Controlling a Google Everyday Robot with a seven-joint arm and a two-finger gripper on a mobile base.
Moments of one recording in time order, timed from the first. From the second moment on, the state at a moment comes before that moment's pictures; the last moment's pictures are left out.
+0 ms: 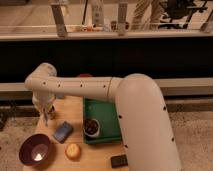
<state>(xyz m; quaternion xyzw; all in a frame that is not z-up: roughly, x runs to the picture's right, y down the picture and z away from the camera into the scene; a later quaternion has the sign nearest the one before) -0.322 0.101 0.743 -0.08 -0.35 -0.70 0.62</state>
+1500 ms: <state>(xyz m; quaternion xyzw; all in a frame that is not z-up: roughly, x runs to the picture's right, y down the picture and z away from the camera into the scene) -0.332 0.171 0.716 -0.09 -0.59 -0.69 0.42</state>
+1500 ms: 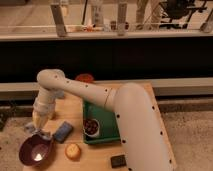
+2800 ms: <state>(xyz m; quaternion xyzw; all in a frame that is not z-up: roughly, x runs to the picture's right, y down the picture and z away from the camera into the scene) -0.341 0.225 0.700 -0.10 -0.60 -0.68 0.42</state>
